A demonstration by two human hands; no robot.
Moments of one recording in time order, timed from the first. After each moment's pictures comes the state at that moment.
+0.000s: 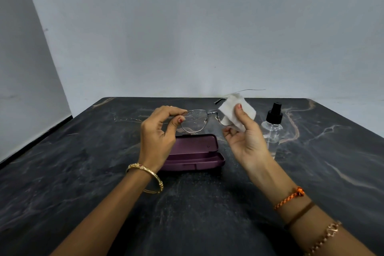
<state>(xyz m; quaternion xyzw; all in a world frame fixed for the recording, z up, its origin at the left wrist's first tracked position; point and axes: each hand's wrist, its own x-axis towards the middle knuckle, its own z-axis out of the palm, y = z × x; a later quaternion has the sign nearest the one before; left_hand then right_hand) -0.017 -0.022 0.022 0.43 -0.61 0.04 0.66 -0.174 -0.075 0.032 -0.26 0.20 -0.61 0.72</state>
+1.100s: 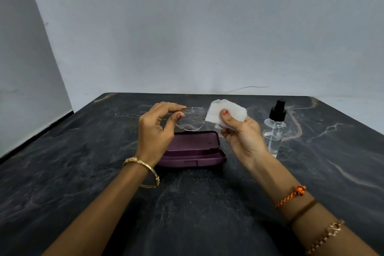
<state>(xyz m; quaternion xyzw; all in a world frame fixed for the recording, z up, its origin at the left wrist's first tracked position) -0.009 -0.024 0.022 0.44 -0.63 0.08 0.64 -0.170 -0.076 0.025 -0.41 0.23 -0.56 0.68</state>
